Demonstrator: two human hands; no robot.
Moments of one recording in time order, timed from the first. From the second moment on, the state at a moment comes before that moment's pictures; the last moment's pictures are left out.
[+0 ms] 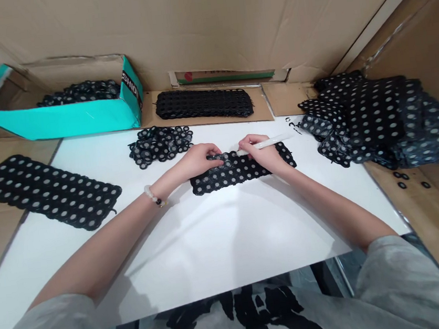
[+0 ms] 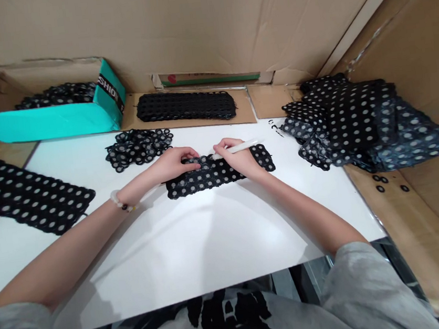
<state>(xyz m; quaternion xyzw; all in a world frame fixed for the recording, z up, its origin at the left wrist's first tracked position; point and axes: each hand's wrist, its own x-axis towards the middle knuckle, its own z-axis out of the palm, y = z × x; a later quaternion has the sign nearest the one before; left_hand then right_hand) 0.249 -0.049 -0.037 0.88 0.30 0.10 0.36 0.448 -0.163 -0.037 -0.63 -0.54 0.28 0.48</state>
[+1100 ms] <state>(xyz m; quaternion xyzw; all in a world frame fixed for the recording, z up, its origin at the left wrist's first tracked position) 0.242 -0.040 -0.028 0.80 0.31 0.00 0.51 0.418 -0.164 -0.039 -0.68 -0.55 0.27 0.40</state>
